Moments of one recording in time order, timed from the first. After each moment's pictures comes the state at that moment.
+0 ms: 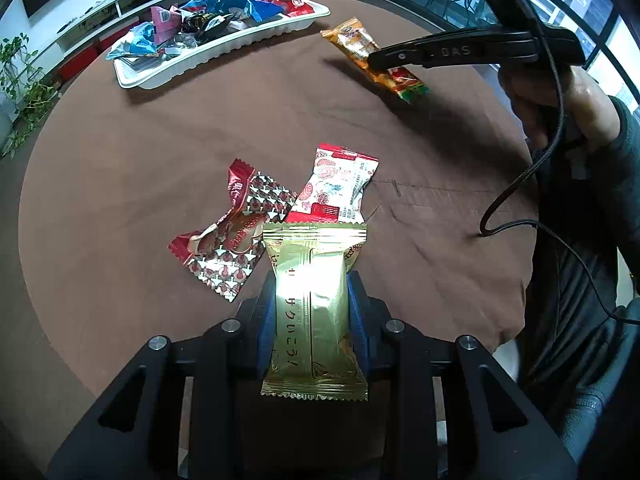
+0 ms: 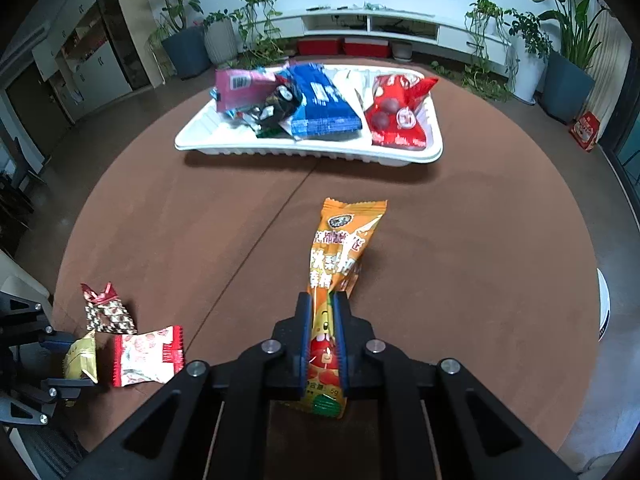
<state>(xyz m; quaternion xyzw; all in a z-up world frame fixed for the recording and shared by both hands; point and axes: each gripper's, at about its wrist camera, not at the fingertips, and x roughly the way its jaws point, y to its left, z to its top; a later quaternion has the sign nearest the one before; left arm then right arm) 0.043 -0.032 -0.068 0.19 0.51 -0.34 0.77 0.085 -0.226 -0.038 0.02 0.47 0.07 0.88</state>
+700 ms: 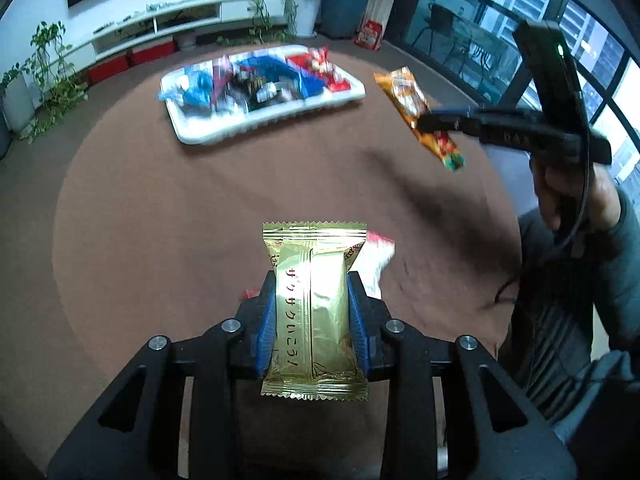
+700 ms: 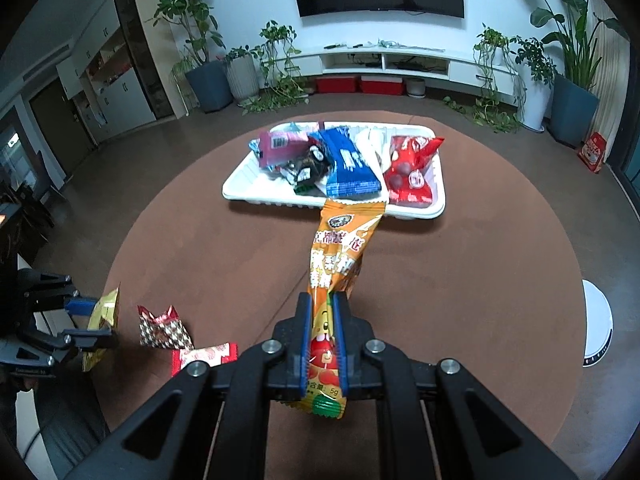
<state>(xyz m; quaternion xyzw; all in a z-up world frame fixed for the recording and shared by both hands) 0.071 -0.005 0.000 0.11 0.45 -0.33 0.82 0.069 -0.222 0.014 0.04 0.41 0.10 0.91</state>
